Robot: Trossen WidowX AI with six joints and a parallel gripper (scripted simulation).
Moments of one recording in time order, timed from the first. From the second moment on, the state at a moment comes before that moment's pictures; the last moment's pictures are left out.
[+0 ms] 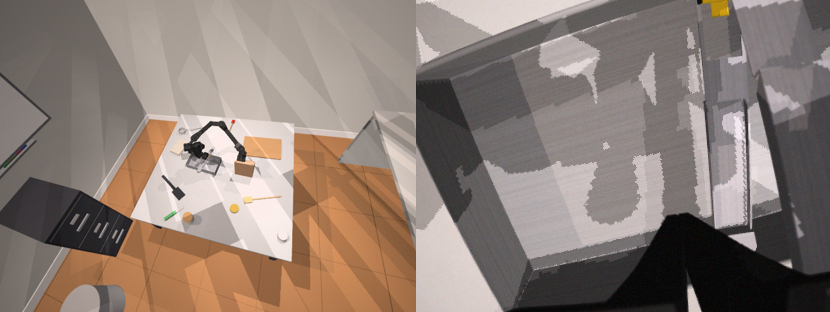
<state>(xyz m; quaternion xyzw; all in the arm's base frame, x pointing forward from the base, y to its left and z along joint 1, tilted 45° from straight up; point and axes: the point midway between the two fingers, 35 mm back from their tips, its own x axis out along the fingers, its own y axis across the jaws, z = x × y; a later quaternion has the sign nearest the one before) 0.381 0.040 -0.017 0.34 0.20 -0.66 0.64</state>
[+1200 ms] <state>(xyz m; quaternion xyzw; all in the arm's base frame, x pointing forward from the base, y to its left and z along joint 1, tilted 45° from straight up) 0.337 0.043 -0.031 0.33 0.21 -0.66 0.64</state>
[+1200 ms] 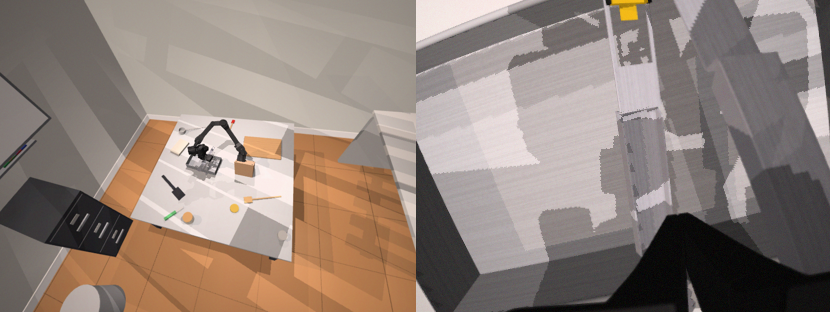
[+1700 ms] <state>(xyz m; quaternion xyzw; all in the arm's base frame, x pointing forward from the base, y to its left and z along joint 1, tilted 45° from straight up) 0.313 0.045 -0.035 0.33 0.21 -0.66 0.64</state>
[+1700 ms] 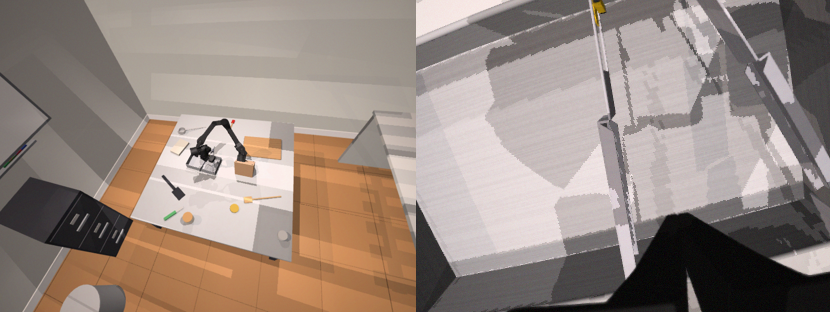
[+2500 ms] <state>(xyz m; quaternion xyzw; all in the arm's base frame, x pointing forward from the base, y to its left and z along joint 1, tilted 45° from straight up) 0.298 0.045 -0.037 0.33 0.21 -0.66 0.64</state>
